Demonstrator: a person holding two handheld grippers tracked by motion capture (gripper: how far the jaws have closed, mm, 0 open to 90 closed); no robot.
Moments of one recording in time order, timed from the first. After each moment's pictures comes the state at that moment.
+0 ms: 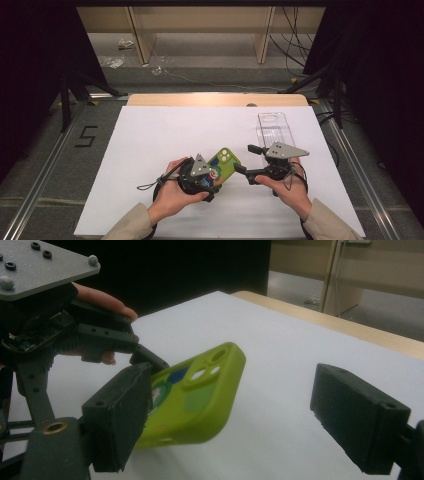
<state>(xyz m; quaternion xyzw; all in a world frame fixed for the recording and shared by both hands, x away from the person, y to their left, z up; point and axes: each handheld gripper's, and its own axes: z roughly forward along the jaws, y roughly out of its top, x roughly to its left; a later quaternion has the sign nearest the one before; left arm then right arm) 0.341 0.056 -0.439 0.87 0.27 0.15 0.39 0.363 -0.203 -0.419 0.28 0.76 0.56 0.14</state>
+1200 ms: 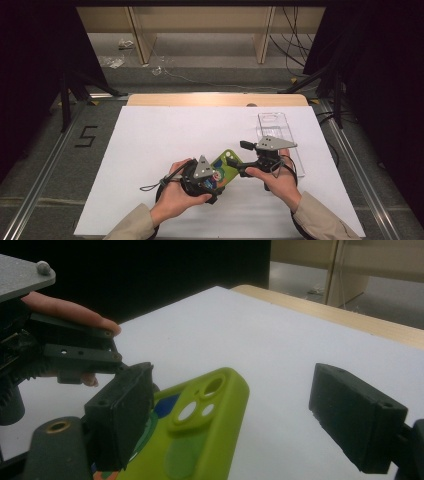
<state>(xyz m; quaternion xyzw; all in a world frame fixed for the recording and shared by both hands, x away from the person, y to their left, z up) 0.338 0.049 -0.439 0.87 0.27 0.14 0.40 0.384 -0.184 -0.422 0.30 0.77 0.56 0.13</state>
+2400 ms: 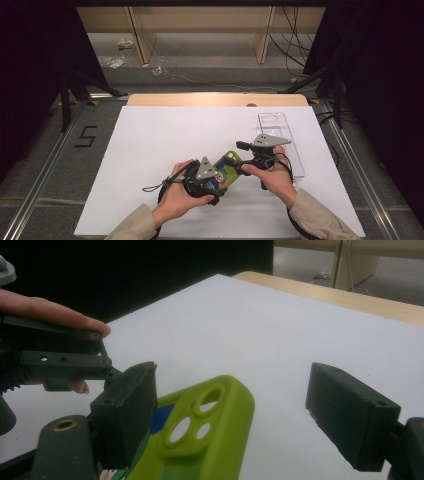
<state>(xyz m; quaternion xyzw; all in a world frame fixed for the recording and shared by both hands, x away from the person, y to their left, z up) 0.337 0.044 -0.441 0.87 0.26 0.14 0.40 0.395 -0.177 -0.430 0.31 0.77 0.55 0.10</state>
